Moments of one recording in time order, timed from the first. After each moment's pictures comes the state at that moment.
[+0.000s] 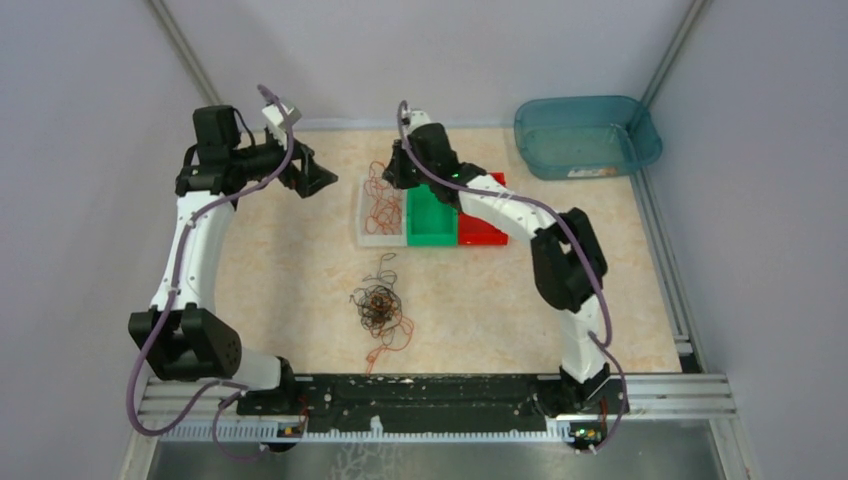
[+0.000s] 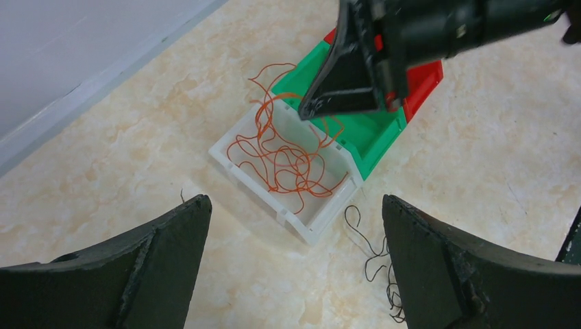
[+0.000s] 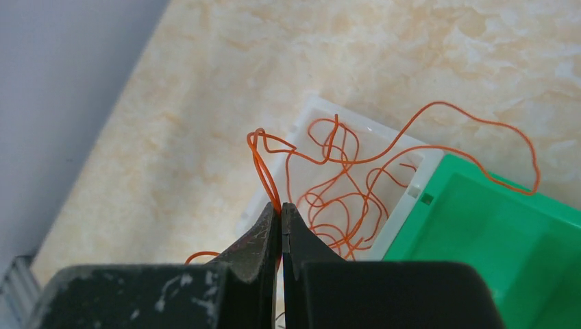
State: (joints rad) left arm 0.04 1.44 1.48 -0.59 0.88 0.40; right arm 0.66 1.95 1.64 -0.04 -0.17 0.44
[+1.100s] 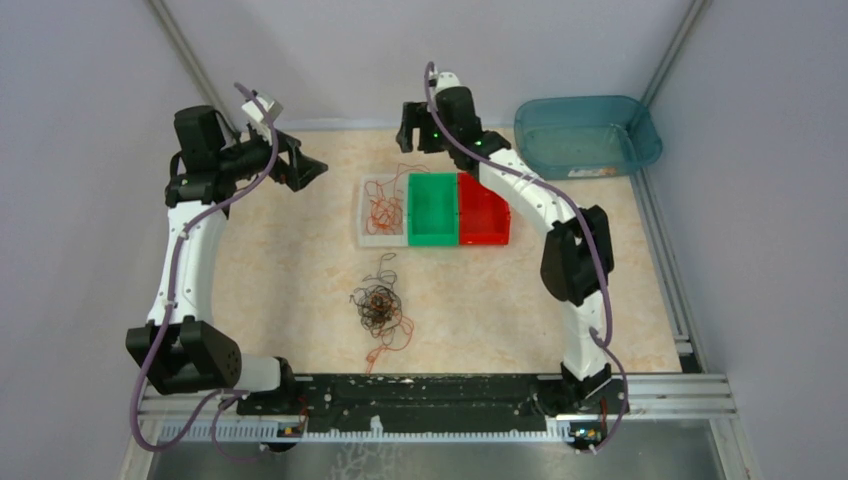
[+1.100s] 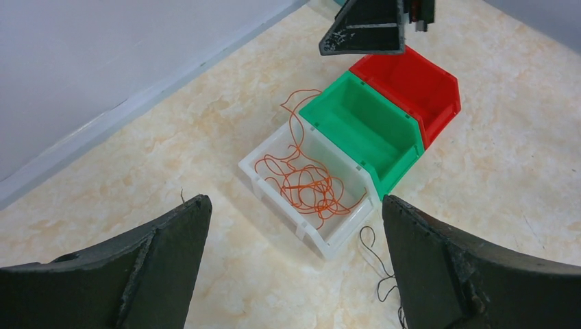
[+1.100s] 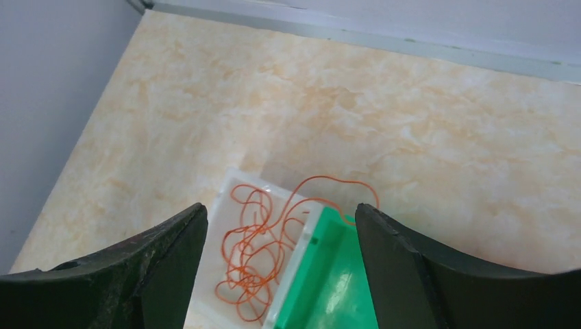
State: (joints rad) left arm 0.10 1.37 1.42 -0.45 0.87 0.29; right arm 0.60 2.00 1.89 -0.25 -0.02 0.32
